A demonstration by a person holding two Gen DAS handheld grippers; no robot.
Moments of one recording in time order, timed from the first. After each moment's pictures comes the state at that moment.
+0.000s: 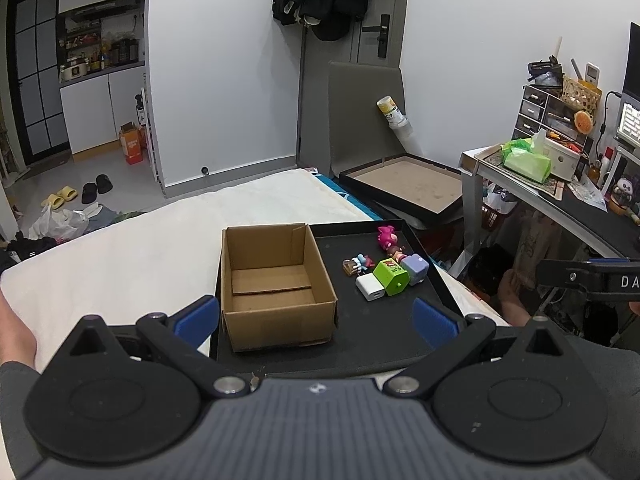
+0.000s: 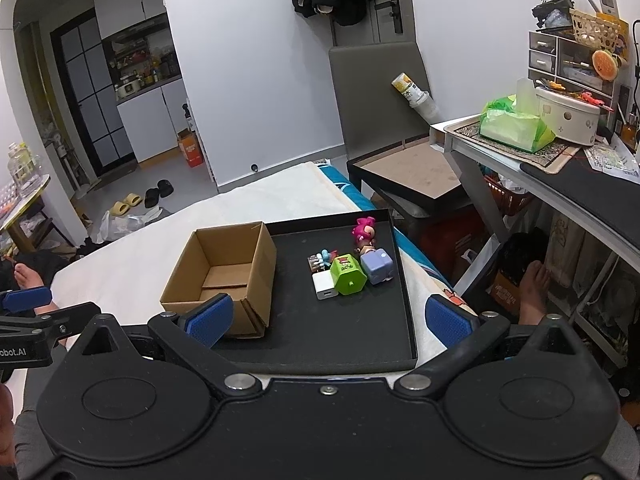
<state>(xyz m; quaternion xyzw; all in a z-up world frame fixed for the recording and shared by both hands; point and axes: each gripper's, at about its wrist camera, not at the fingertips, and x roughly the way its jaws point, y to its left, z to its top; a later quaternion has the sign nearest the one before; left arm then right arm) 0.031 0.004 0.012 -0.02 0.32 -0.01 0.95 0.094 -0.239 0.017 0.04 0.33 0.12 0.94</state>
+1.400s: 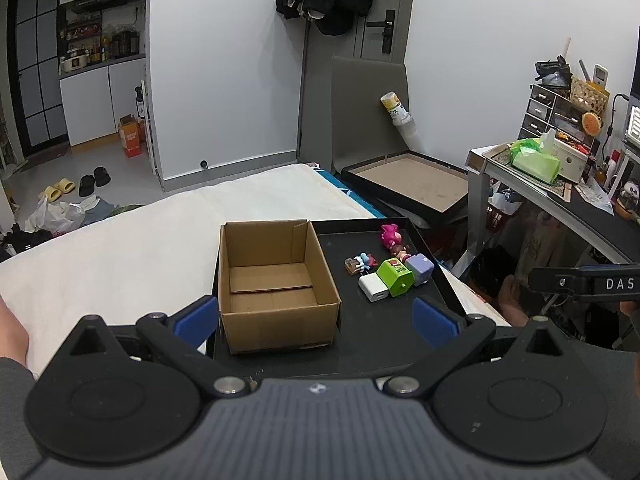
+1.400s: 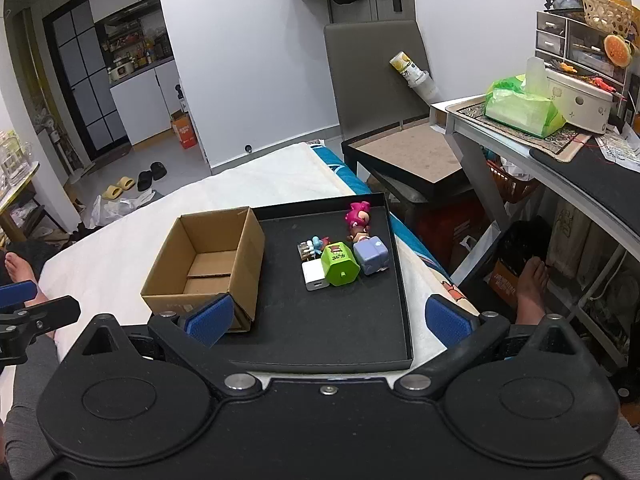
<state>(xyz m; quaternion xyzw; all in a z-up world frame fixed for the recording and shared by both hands) 0.049 0.008 0.002 -0.03 0.32 -0.01 0.95 0.125 -0.241 -0.003 0.03 0.36 0.12 0.93</state>
